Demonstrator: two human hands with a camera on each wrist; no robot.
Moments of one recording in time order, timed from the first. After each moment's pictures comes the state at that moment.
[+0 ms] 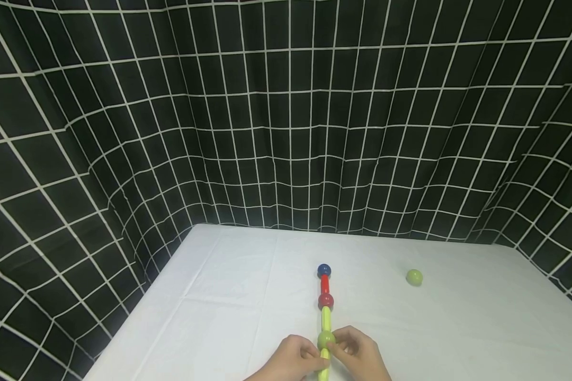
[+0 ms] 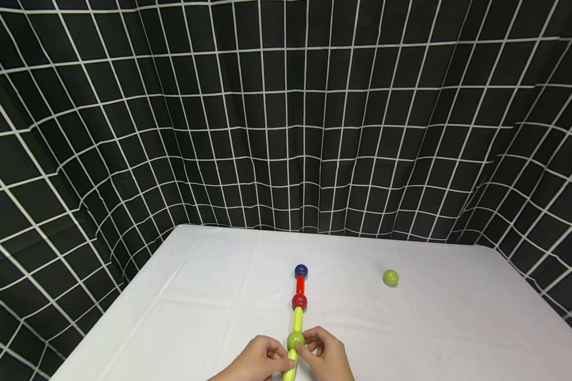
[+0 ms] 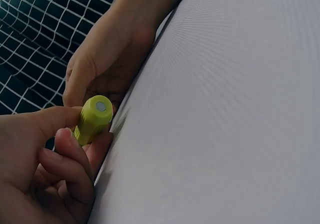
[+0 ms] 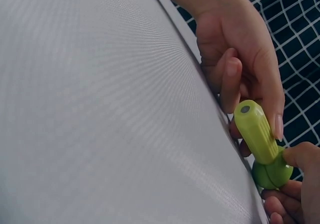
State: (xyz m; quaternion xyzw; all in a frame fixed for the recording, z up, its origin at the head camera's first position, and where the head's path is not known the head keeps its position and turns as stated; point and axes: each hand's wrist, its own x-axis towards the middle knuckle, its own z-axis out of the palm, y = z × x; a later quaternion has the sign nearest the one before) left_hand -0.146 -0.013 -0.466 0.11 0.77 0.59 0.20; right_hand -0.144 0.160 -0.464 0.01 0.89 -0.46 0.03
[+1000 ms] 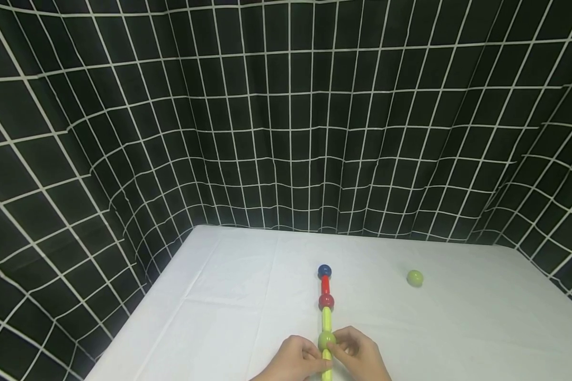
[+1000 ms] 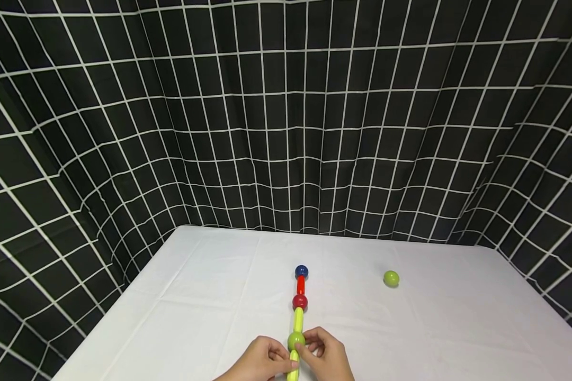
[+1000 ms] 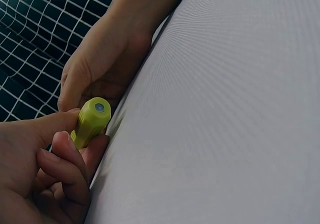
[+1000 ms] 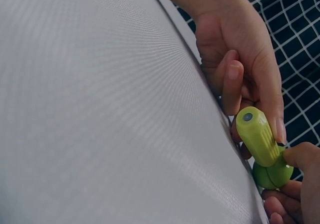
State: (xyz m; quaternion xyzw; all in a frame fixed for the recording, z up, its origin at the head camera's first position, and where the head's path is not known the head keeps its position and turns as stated) left_hand -0.145 -0.009 -0.466 0.10 0.77 0.60 0.19; right_hand -0.143 0.160 -0.463 0.00 0.88 -0.47 0.03
